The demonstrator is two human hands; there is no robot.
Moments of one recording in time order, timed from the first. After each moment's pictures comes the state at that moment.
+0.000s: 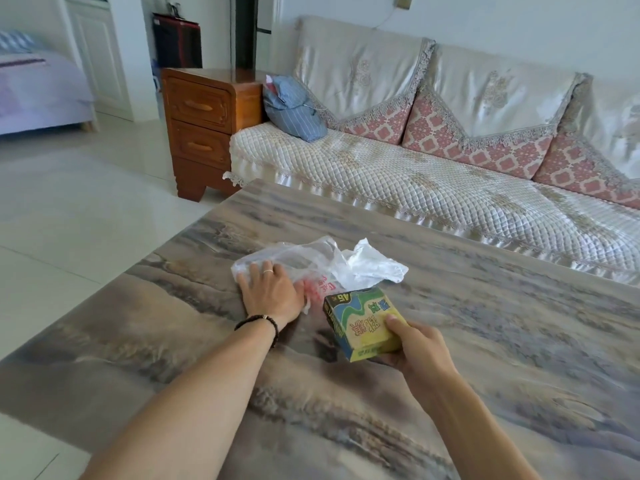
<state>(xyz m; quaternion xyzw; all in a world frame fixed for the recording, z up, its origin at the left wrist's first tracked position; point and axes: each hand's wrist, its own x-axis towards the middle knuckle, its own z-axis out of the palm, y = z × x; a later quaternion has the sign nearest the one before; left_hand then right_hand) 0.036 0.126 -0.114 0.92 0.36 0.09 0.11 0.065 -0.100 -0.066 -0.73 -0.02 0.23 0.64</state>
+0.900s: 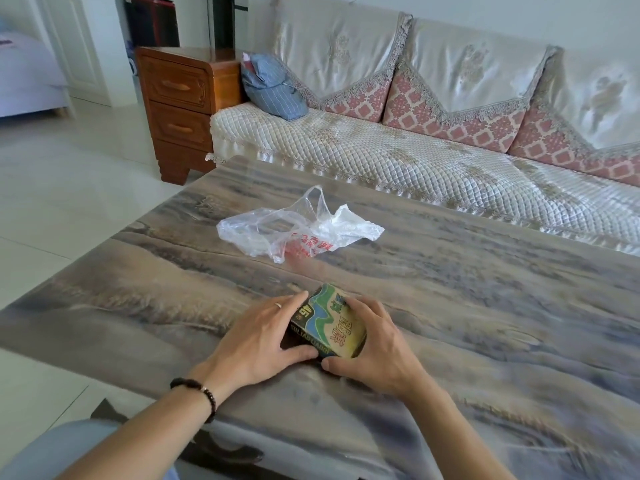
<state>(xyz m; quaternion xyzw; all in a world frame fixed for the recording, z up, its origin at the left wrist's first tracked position) -0.092 0.030 -0.118 0.97 0.05 0.14 0.21 0.014 -0.163 -0.094 -0.87 -0.39 0.07 0.29</state>
